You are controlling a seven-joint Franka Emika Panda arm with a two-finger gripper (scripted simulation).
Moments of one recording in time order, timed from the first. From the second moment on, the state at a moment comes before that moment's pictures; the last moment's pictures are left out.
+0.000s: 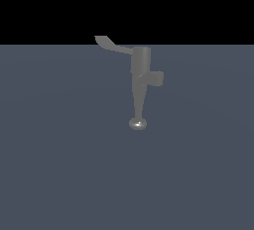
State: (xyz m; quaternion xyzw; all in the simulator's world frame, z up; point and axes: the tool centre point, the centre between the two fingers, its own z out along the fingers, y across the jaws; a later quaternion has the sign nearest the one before) arm -0.261 0.008 0.481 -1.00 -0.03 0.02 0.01
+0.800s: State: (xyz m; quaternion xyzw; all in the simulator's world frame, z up) arm -0.253 0.012 0.484 -1.00 -0.02 0.02 0.00
